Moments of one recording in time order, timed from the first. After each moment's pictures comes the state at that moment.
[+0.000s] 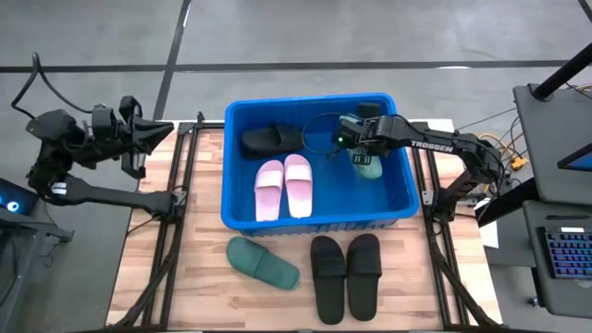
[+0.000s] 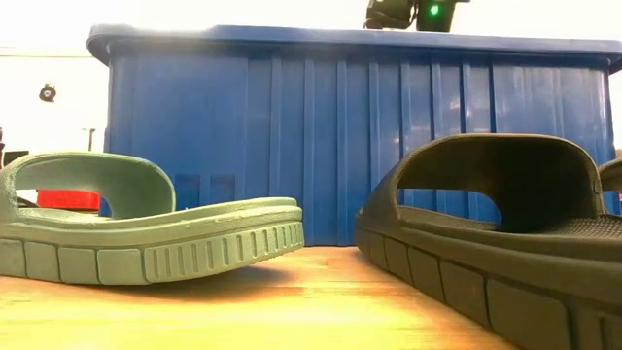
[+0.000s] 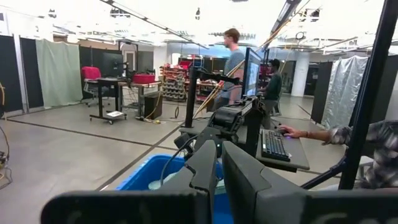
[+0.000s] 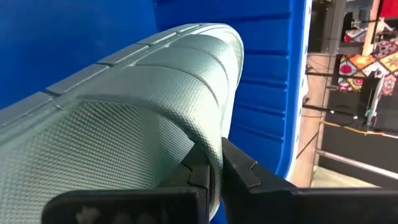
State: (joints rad) left arm 0.02 0.62 1.30 -0.59 -0.24 -0.04; right arm -0.31 1.59 1.43 -1.11 0.73 -0.35
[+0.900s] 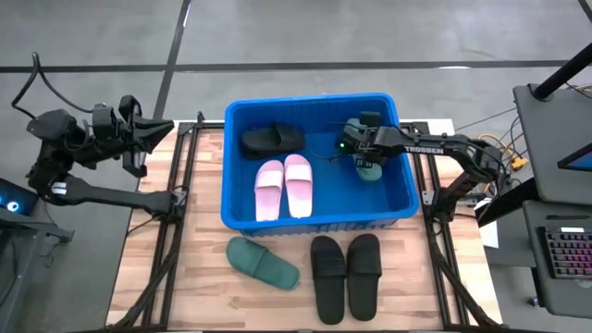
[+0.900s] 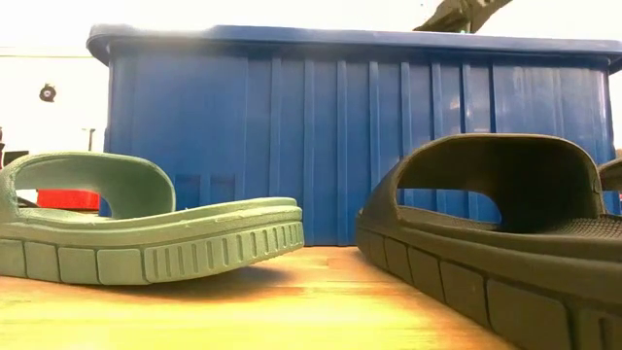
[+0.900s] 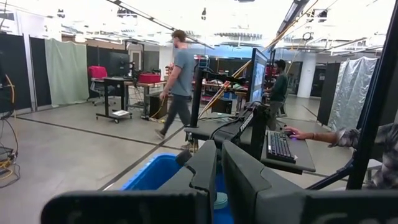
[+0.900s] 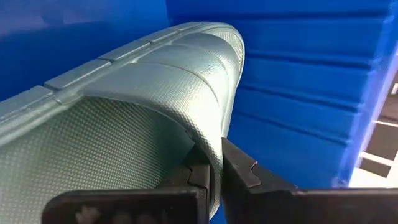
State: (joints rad) left arm 0.02 0.63 1.30 -0.58 -0.27 -0.05; right arm -0.39 1.59 1.14 -0.81 0.79 -0.42
